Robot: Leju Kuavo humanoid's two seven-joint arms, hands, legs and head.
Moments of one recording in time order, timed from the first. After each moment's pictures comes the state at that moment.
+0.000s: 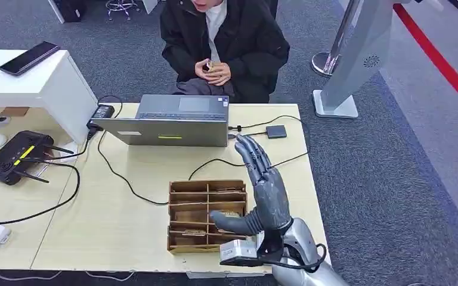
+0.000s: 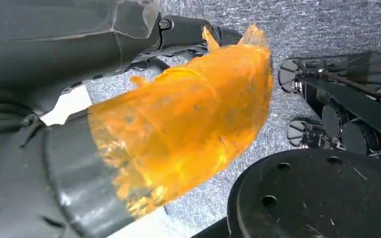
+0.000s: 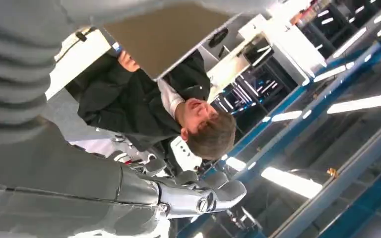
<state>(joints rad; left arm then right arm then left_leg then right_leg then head) 0.13 0.04 -0.46 -0.02 0.52 -0.32 -0.22 -0.20 -0.04 0.72 -1.59 0.71 -0.55 -0.31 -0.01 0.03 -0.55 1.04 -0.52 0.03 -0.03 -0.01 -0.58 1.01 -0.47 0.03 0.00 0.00</state>
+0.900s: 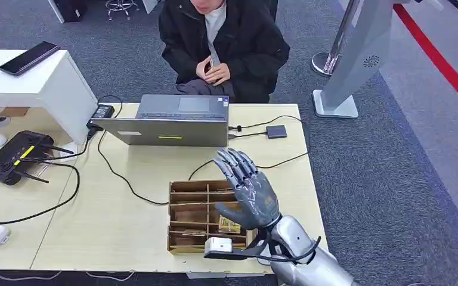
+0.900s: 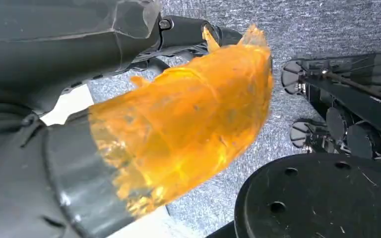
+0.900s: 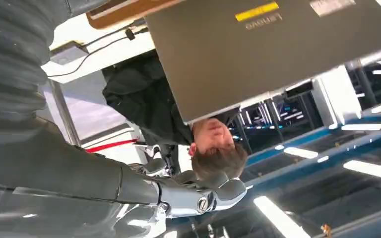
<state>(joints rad) 0.14 0.05 -0.44 -0.02 0.48 -0.33 -0.22 -0.30 -0.09 0.81 -1.38 0.95 -0.53 -0.15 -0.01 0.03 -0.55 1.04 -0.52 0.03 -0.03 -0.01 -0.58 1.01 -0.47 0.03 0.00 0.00</state>
